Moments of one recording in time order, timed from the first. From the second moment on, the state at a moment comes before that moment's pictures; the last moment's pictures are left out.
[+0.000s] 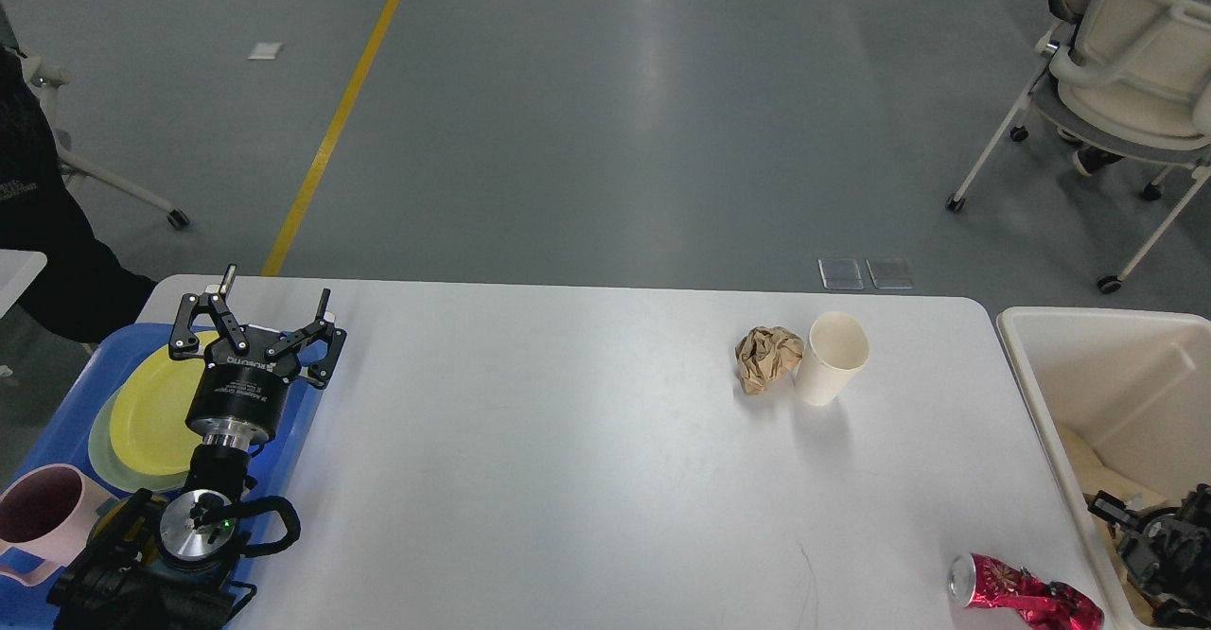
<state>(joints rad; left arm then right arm) -0.33 0.12 -1.39 -0.69 0.05 -0.63 -0.20 0.55 -0.34 -1.00 0.06 0.08 0.09 -0.12</state>
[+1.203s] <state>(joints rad) -0.33 0.12 -1.39 -0.69 0.05 -0.63 -0.20 1.25 -0.55 -1.22 0.69 0.03 0.29 -0.19</state>
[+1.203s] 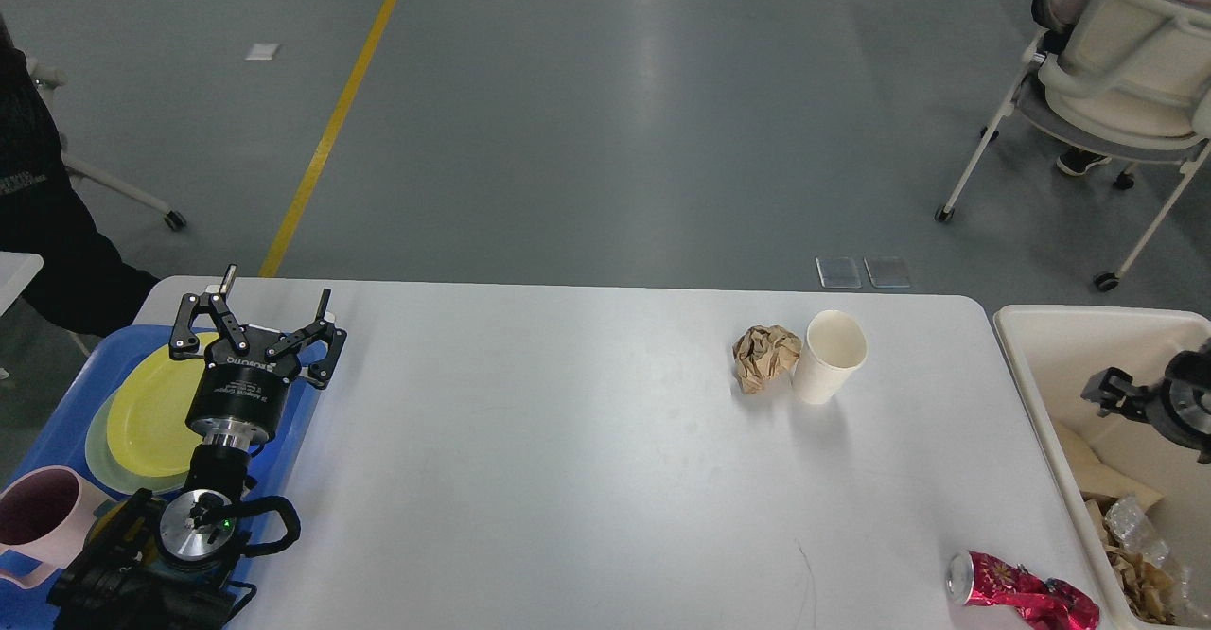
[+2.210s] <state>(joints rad) -0.33 0.12 -1.39 -0.70 0.05 -0.63 -0.20 2.53 -0.27 -1.35 1.70 0.05 0.75 -0.20</state>
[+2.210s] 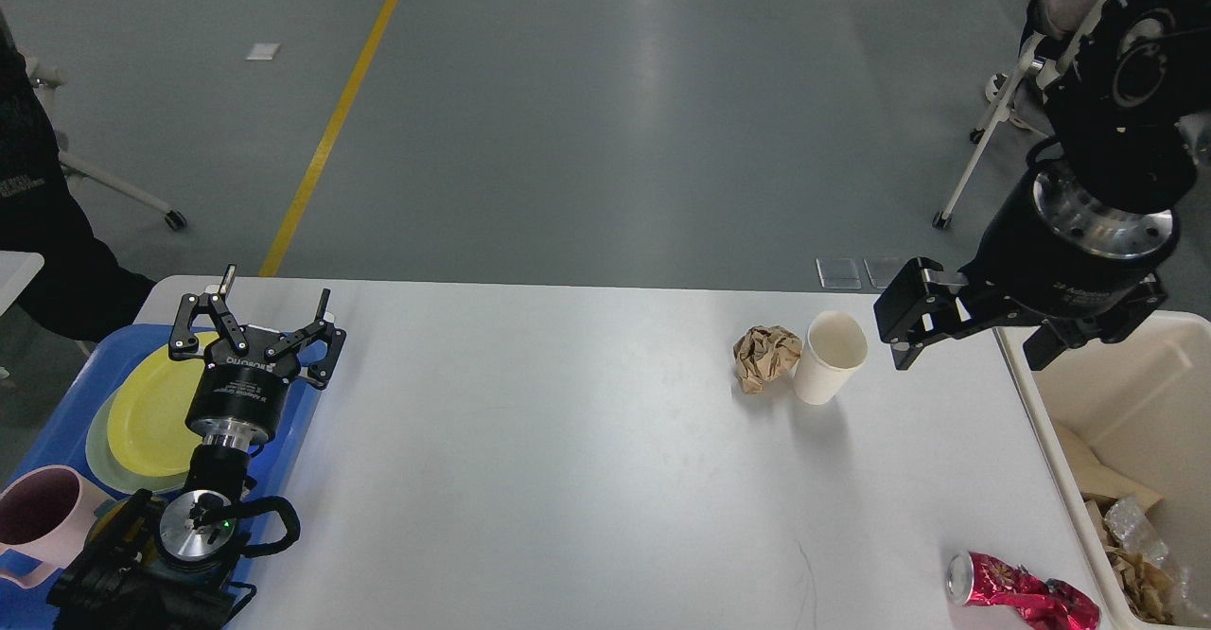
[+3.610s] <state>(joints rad) -0.33 0.12 -1.39 -0.69 0.05 -0.63 -0.20 1.51 -0.41 -1.25 1.64 -0.92 0.19 -0.22</state>
